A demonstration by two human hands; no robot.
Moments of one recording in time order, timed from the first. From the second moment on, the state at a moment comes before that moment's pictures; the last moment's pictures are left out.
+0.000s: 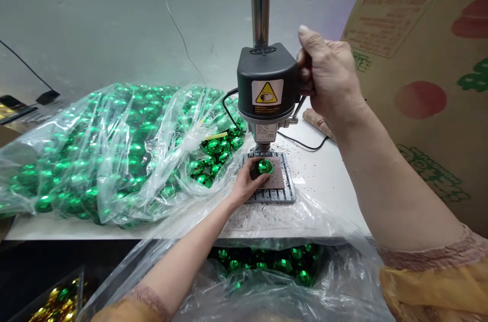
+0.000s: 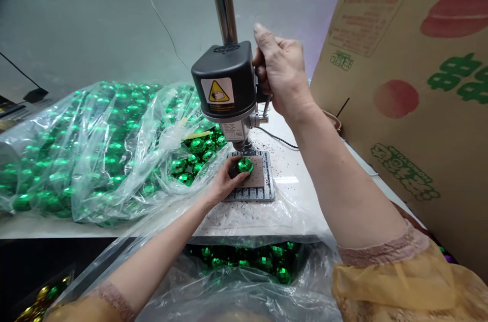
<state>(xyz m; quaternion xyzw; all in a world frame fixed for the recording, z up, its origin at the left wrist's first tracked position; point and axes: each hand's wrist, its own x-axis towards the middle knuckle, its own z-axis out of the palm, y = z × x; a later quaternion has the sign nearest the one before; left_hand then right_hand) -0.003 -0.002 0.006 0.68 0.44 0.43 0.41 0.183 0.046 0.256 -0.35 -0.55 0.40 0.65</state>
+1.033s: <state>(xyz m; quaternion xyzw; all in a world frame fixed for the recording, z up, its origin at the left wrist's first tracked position) -0.001 -0.005 0.009 0.67 0.44 0.44 0.41 0.162 -0.019 0.172 -0.27 -0.53 0.08 0.80</state>
